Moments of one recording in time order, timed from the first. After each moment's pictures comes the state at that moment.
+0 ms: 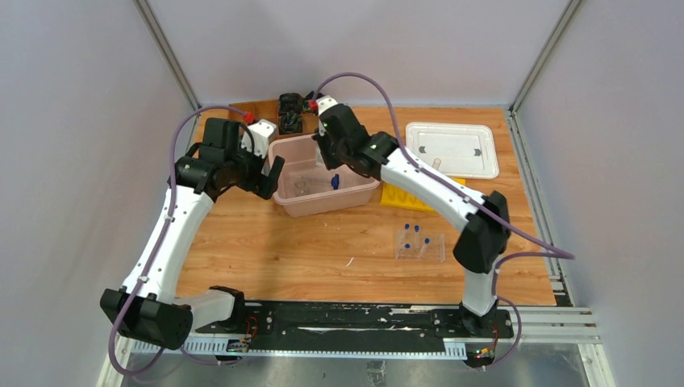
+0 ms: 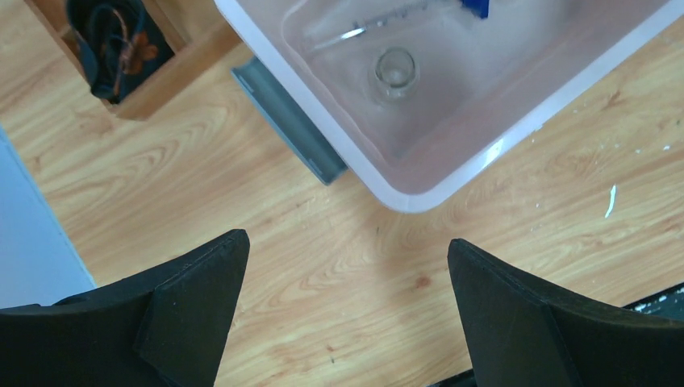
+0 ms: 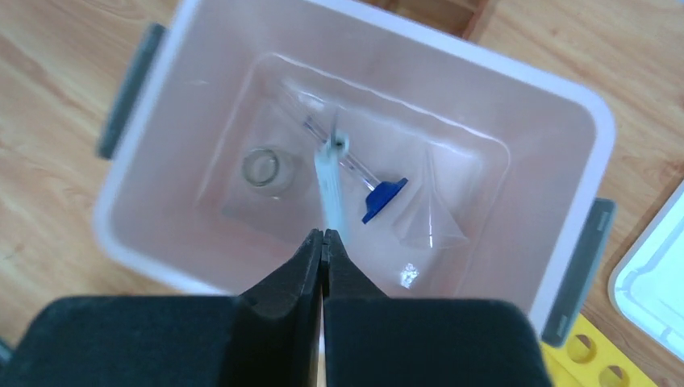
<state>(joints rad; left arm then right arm) -0.22 1.19 1.33 -0.93 0.14 0.24 0.86 1.80 1.81 -0.57 0.16 0.16</state>
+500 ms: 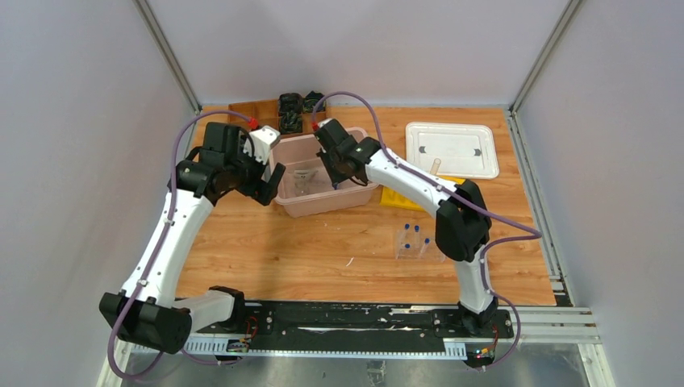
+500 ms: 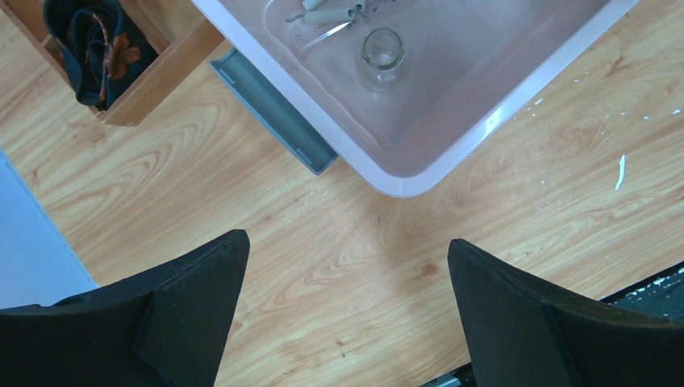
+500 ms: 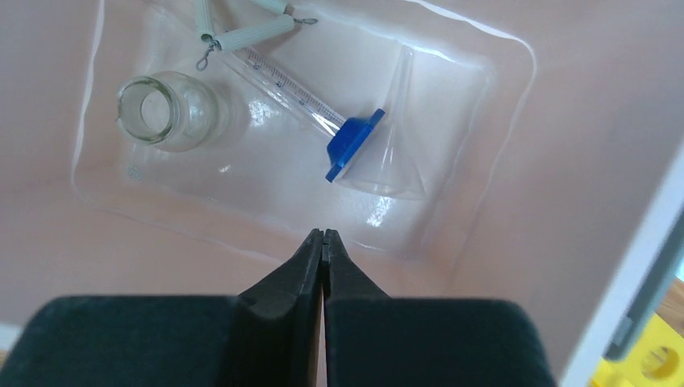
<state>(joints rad) -0.21 1.16 1.28 -0.95 0.17 0.31 0.82 2.03 1.84 -0.69 0.20 0.19</state>
